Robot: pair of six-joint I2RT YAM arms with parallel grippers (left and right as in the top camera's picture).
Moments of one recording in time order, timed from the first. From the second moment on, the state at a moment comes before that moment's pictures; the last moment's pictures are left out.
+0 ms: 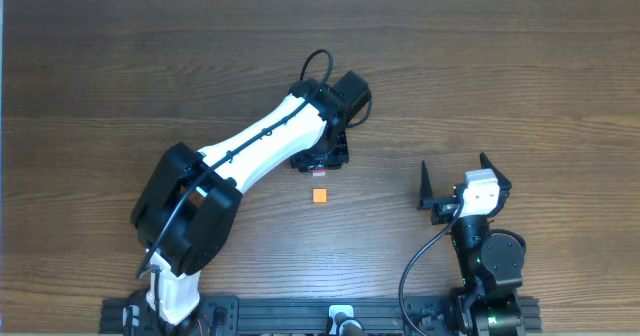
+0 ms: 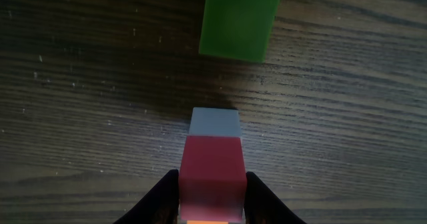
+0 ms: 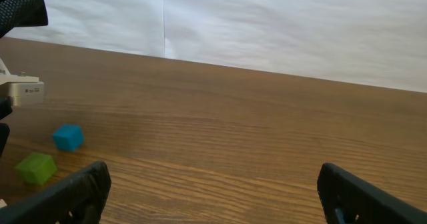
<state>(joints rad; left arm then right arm) -0.72 2.02 1.51 -1.07 0.00 -0.83 0.11 0.02 0.01 -0.07 -0.01 -0.08</state>
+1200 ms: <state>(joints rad) -0.83 2.02 1.51 -1.22 0.09 -0.84 0.11 0.02 0.01 -0.07 -0.01 -0.08</state>
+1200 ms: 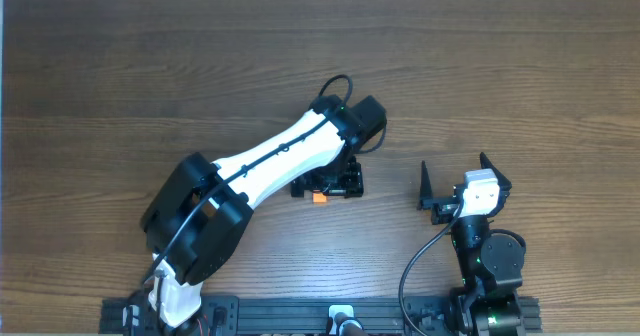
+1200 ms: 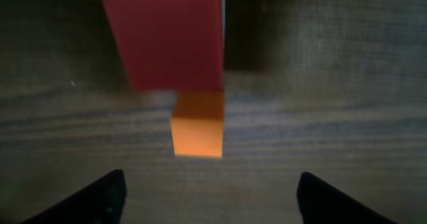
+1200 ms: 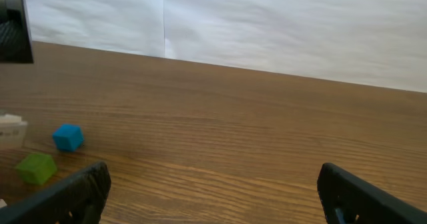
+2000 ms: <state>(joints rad) -0.84 2.02 1.40 -1.09 0.11 -0.88 0.11 0.02 0.01 -0.07 -0.01 -0.08</state>
